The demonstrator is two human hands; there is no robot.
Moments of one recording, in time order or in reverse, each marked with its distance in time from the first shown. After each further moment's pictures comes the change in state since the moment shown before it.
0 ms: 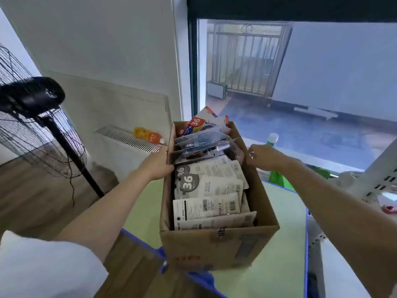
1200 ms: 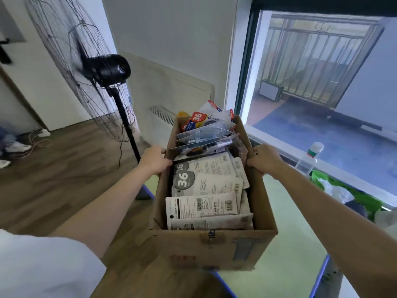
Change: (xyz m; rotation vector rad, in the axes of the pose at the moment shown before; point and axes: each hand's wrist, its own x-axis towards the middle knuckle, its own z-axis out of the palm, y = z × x) left_hand -0.072 -0.057 0.017 -0.202 0.259 -0.331; right_hand -0.020 -0.059 0.018 0.423 -0.083 -0.049
